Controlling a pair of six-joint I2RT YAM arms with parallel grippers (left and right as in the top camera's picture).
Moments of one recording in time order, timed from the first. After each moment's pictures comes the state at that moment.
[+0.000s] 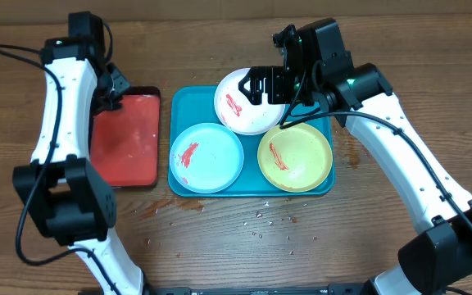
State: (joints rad) left arm 0.12 2.02 1.88 -1.20 -0.13 -0.57; right arm 0.40 1.73 1.62 -0.73 -0.40 0.37
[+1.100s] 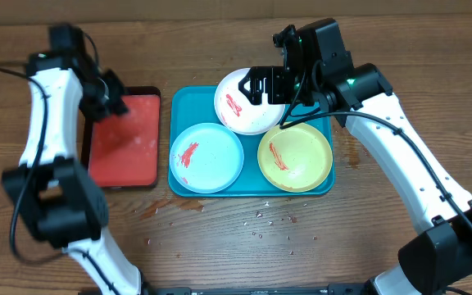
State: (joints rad) left arm 0.21 2.05 1.74 -1.12 0.25 -0.44; right arm 0.40 1.73 1.62 -0.75 -0.40 0.36
